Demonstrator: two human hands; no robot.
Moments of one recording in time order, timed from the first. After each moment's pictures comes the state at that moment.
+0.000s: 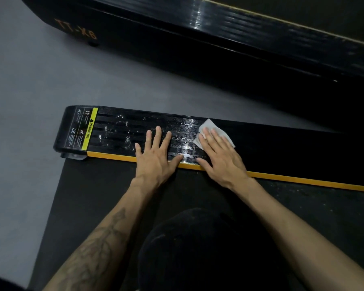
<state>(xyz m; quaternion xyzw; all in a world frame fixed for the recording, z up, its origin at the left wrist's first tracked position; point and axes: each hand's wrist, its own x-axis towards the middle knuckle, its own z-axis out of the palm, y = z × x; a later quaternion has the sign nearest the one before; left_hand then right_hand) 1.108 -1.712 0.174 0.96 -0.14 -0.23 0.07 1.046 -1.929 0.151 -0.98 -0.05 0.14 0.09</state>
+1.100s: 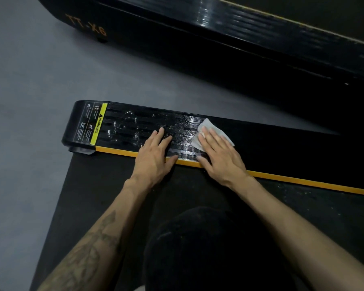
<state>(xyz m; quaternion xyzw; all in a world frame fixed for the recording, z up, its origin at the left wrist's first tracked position) 1.109 -1.681 0.178 0.95 -0.15 -0.21 0.16 1.053 -1.909 0.146 -0.99 -0.07 0.14 0.08</state>
